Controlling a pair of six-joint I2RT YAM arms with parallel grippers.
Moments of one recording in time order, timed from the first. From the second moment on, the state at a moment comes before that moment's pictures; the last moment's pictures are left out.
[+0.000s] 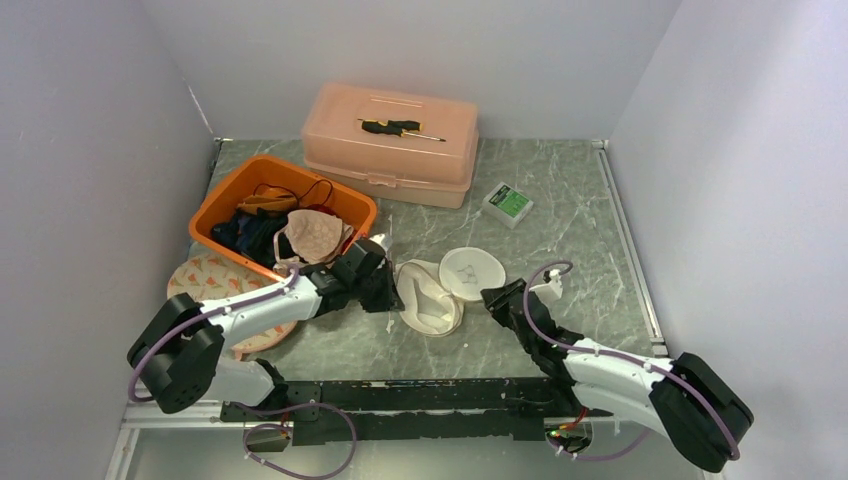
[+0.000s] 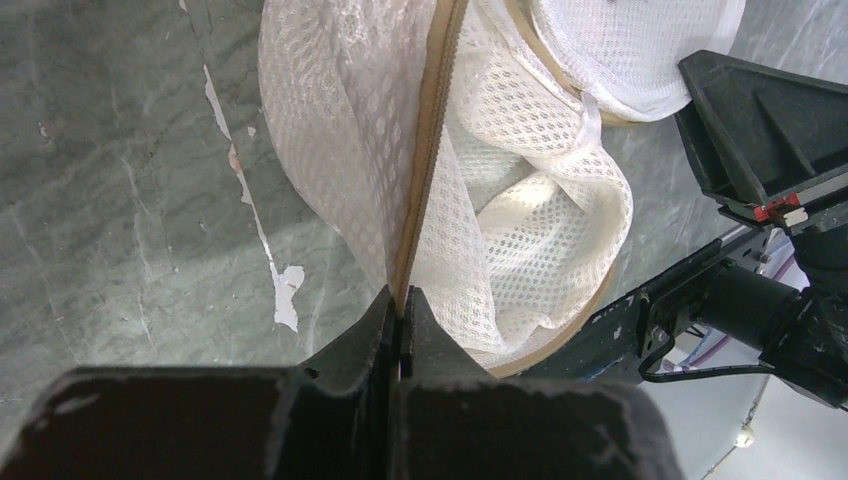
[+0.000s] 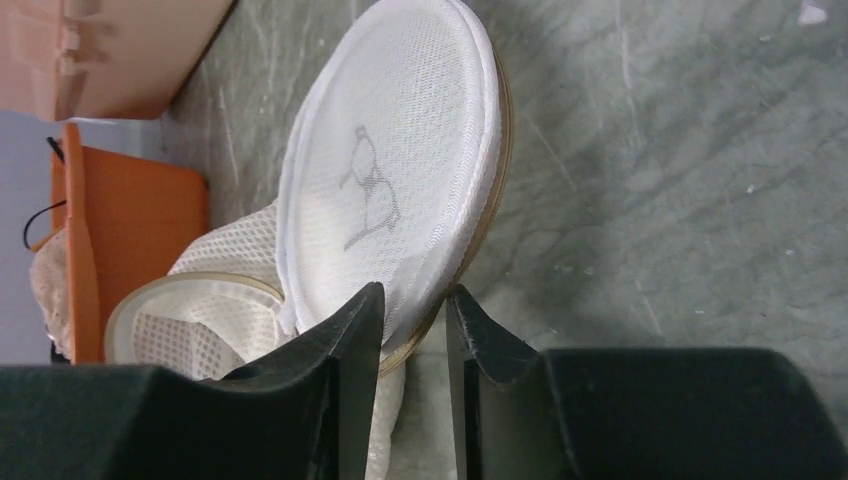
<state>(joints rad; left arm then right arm) -0.78 1.34 0.72 -0.24 0.13 -0.83 0.71 0.94 0.05 0.36 0.43 1.25</state>
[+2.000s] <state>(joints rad) -0.78 1.42 1.04 -0.40 0.01 -0.61 1.12 0.57 0.50 0.04 0.69 0.06</state>
